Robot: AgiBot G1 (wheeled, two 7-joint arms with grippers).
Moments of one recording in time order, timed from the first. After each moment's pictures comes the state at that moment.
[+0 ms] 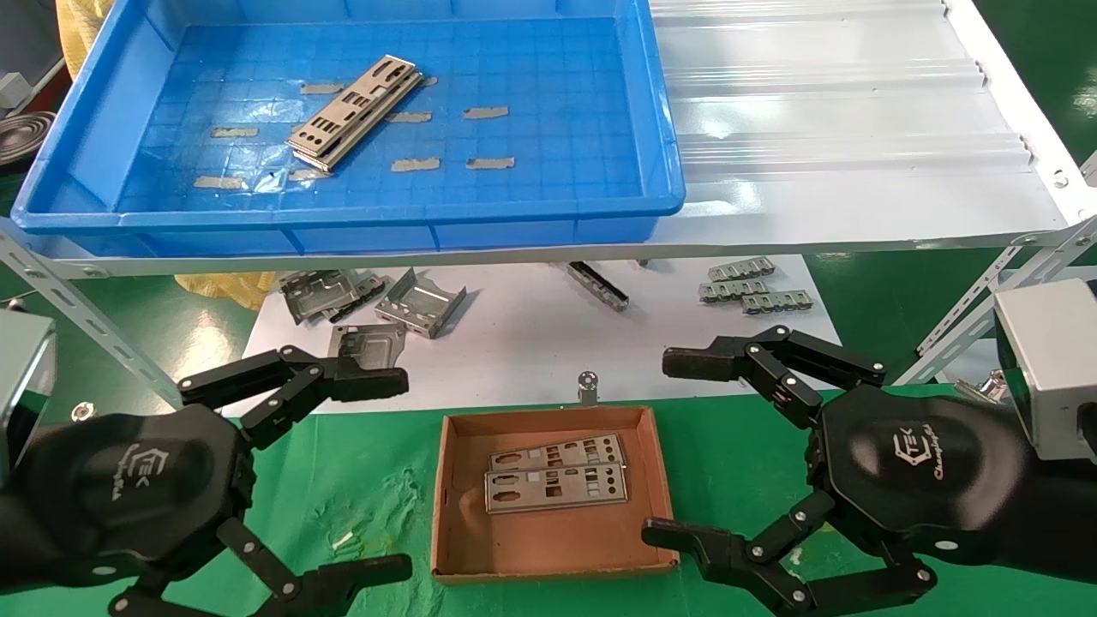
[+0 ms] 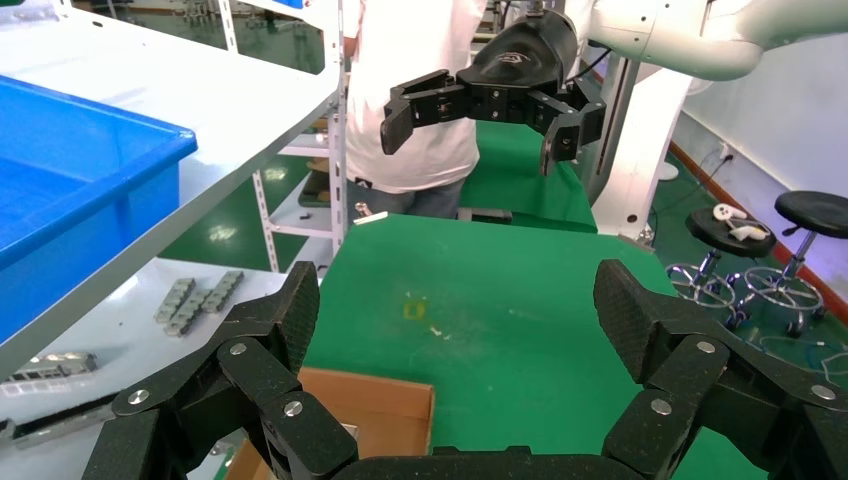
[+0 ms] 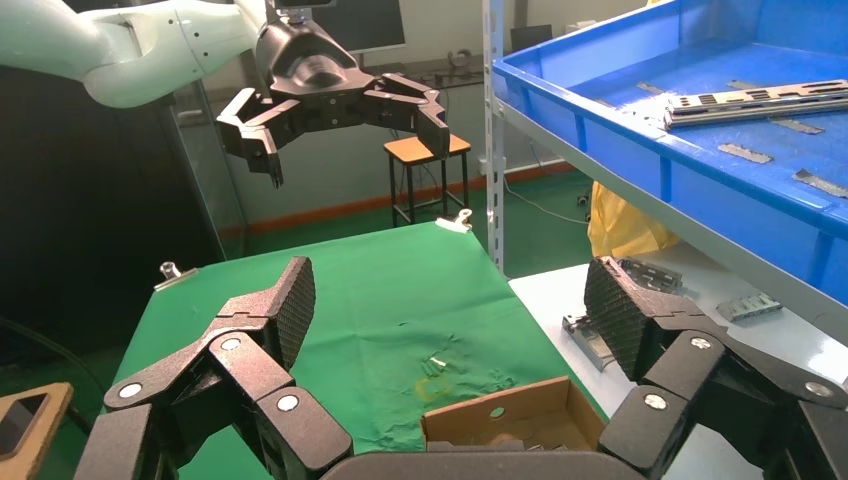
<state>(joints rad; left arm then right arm) -1.08 0.61 0.28 -1.28 0.73 1.50 -0.19 1.10 -0.56 -0.40 1.24 -0.63 -1.43 0.11</state>
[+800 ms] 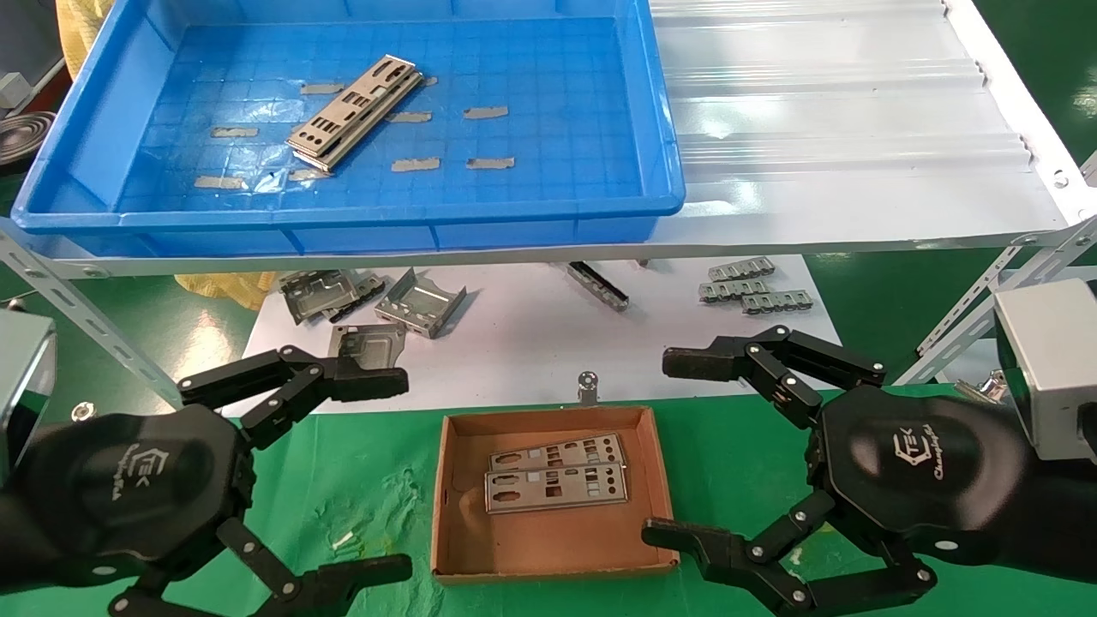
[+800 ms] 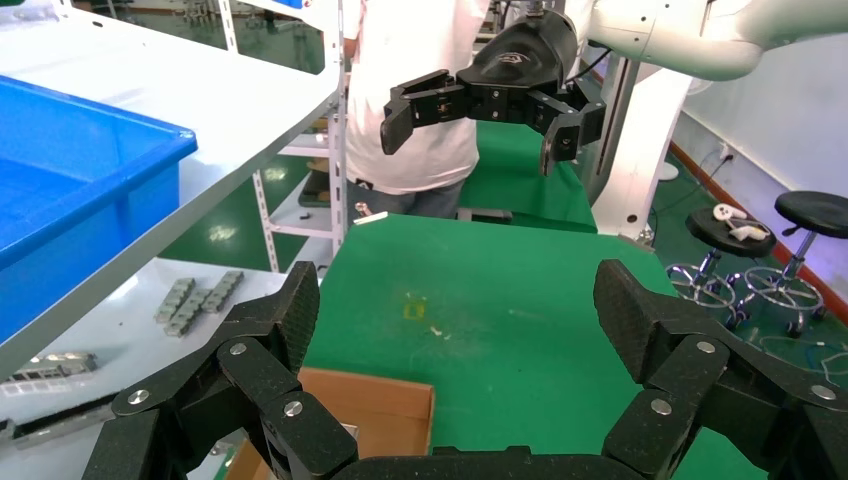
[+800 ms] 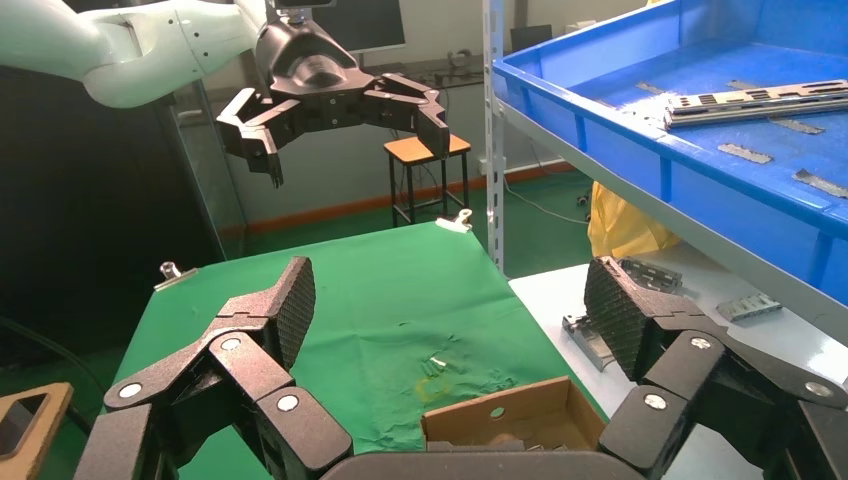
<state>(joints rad) -1.08 0.61 0.28 -1.28 0.73 1.50 -0.19 1.10 -0.56 -0.40 1.24 -0.63 -1.43 0.11</state>
